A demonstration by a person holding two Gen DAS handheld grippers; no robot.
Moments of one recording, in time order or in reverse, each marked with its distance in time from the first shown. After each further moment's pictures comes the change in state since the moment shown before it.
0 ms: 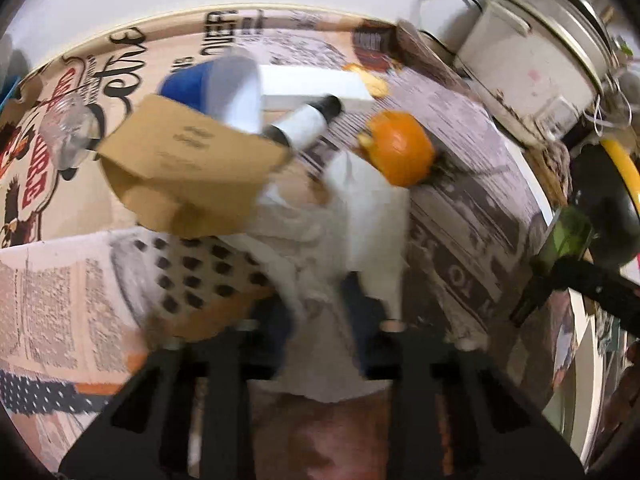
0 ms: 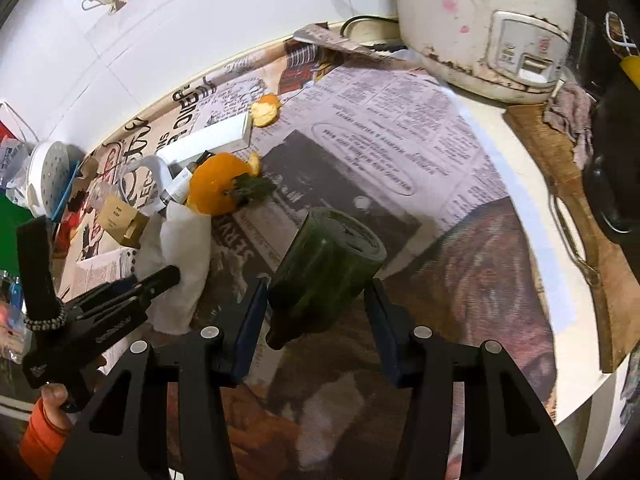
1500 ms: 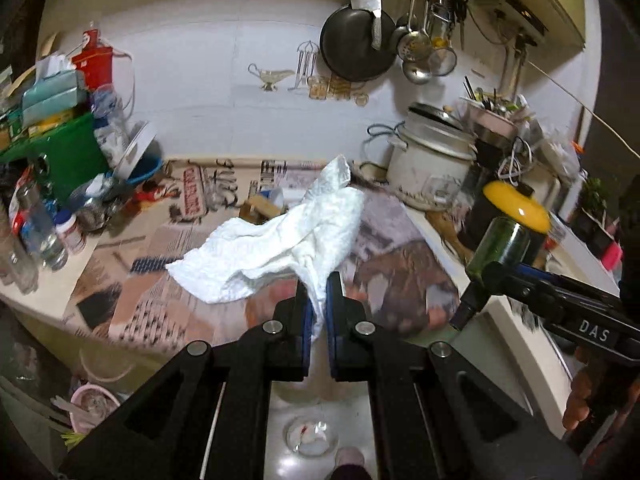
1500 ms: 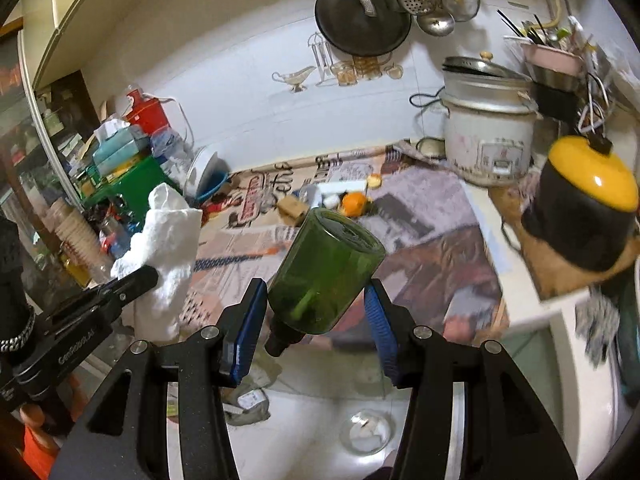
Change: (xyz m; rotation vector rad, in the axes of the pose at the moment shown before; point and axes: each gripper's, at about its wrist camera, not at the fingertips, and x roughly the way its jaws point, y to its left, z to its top) left arm -0.323 -0.113 -0.249 -0.013 -0.500 0.119; right arm -0.231 0.035 -0.189 -0.226 -0.358 0.209
